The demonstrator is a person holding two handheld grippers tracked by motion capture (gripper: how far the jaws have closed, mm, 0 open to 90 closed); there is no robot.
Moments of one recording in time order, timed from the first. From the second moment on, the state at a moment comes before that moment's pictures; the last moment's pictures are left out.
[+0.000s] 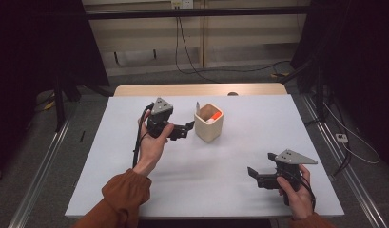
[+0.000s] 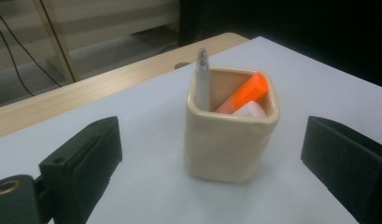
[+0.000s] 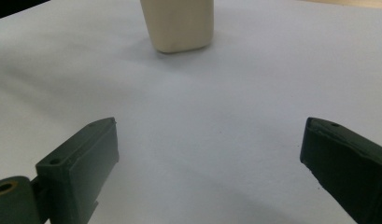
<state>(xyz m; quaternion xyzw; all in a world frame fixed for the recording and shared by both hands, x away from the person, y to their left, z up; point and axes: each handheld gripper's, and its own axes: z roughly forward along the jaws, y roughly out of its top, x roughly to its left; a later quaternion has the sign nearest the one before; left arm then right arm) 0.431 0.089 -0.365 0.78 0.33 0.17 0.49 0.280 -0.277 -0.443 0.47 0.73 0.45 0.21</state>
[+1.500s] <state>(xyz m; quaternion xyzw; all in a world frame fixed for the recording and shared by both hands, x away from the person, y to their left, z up) 0.382 0.180 -0.378 0.78 0.36 0.20 0.47 0.281 -0.277 -0.443 0.47 0.73 0.45 0.21</state>
